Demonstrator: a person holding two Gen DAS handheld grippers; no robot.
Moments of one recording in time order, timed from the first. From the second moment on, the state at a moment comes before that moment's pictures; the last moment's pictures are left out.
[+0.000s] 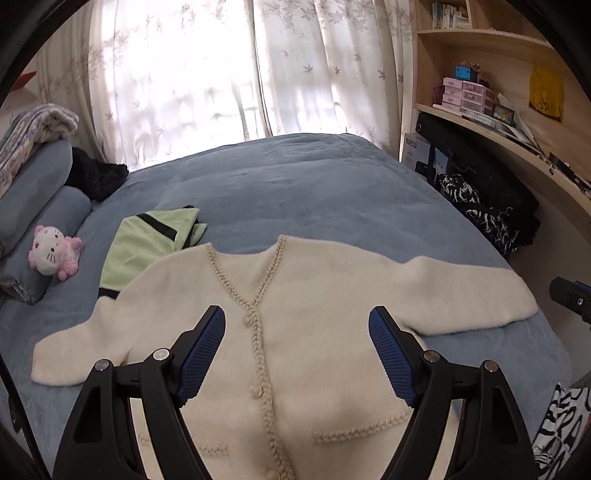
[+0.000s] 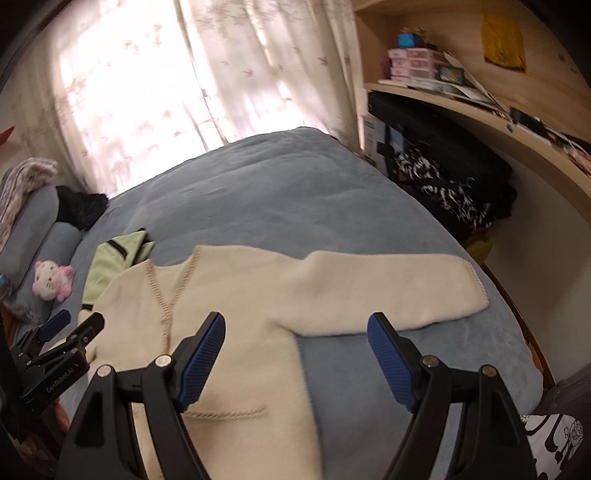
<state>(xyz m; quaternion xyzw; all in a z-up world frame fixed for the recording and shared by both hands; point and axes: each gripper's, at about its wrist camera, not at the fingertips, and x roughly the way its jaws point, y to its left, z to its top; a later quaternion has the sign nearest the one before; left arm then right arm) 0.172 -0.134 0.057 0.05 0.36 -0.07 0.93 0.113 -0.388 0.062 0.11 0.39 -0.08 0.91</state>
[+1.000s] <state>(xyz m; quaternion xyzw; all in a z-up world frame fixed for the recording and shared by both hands) 0.289 -0.278 -0.074 0.06 0.41 -0.12 0.90 0.147 -0.655 -0.119 0.38 0.45 -0.26 0.77</state>
